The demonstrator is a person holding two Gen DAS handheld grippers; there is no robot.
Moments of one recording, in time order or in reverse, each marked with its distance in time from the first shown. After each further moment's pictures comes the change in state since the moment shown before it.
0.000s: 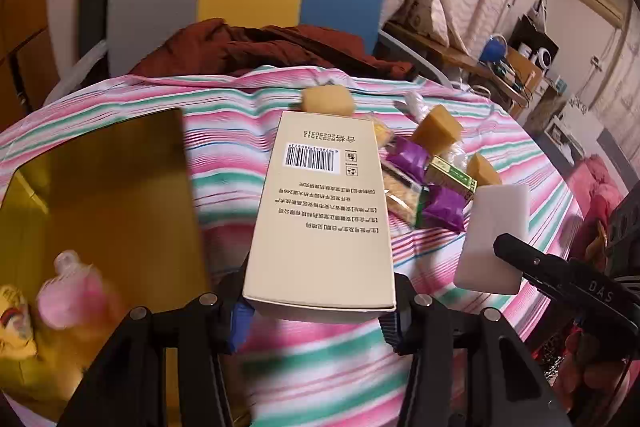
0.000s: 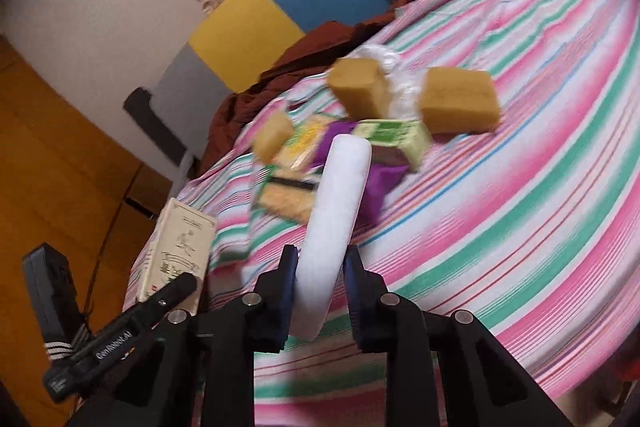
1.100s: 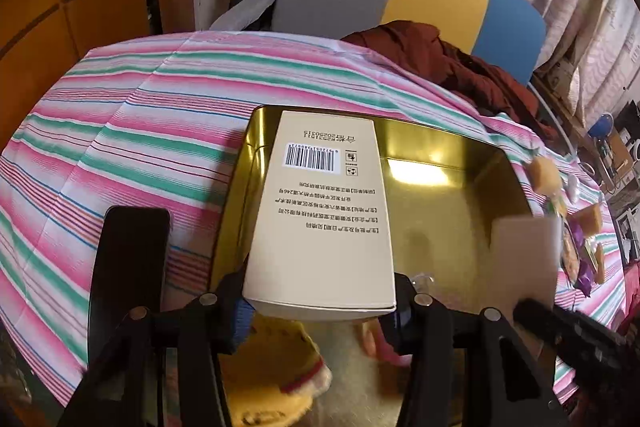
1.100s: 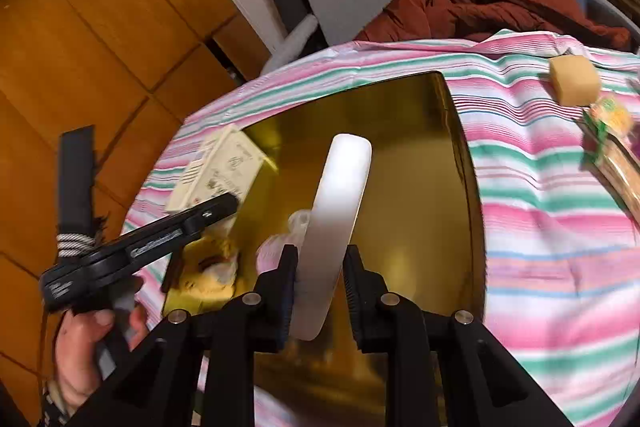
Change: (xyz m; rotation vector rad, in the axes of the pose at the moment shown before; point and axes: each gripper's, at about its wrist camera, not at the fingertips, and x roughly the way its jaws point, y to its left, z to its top) left arm -0.033 0.261 0.001 -0.333 0.058 0.266; right arm 0.161 0.243 -0.074 -0.416 0.340 0.110
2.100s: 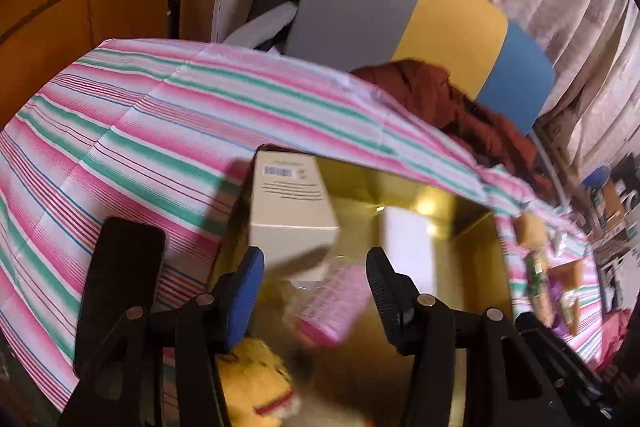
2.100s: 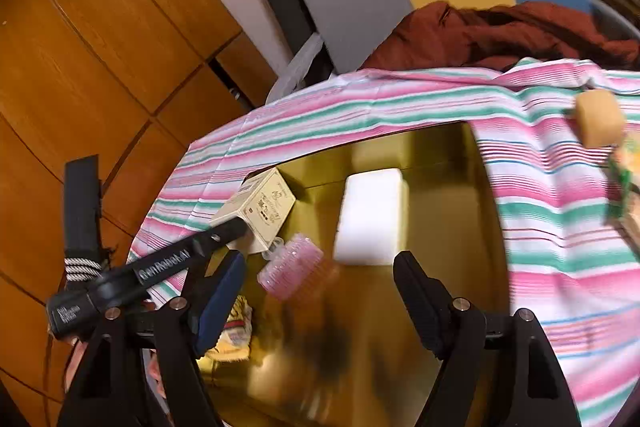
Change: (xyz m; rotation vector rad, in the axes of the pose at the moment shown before) left arm -0.025 0.003 0.012 -0.145 -0.097 -0.056; right arm -0.020 0.017 0.020 -0.008 -0.106 0.011
